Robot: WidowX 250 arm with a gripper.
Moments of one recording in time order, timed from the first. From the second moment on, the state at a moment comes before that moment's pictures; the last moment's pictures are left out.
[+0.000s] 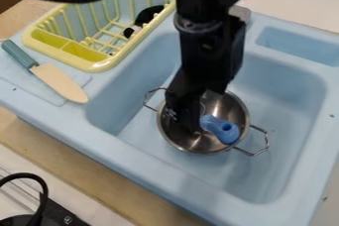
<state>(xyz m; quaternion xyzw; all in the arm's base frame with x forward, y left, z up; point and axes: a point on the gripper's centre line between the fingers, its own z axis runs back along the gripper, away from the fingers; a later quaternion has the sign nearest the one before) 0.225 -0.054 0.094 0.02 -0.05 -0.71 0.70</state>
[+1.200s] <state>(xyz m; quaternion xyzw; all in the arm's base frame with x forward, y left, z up) 0.226 -0.059 0.082 0.02 -0.04 -0.71 0.71</state>
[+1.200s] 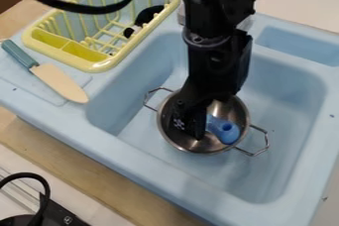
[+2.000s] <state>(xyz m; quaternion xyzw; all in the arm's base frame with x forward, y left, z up) 0.225 -0.060 0.071 0.01 -0.04 -0.71 0.71</state>
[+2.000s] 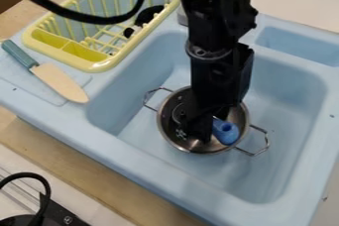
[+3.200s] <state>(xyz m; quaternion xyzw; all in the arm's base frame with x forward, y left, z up) 0.212 -0.044 0.121 0.05 0.00 -0.65 0.75</state>
